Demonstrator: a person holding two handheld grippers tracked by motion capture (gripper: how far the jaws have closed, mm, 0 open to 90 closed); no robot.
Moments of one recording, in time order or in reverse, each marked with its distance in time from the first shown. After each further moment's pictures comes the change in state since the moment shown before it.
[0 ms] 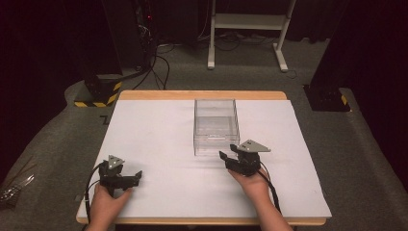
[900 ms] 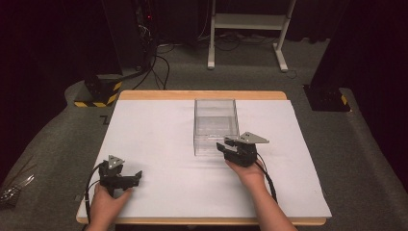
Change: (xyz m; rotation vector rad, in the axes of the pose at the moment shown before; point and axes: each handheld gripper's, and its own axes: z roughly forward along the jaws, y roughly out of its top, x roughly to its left) left arm 0.000 0.000 0.000 0.000 0.000 -0.001; right arm -0.017 0.010 0.024 -0.062 0.095 0.019
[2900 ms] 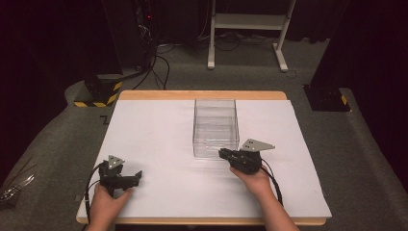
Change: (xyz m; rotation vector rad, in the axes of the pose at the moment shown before) left arm 0.000 0.000 0.000 -0.001 0.000 -0.002; right arm 0.002 -0.012 -0.022 0.001 0.177 -0.057
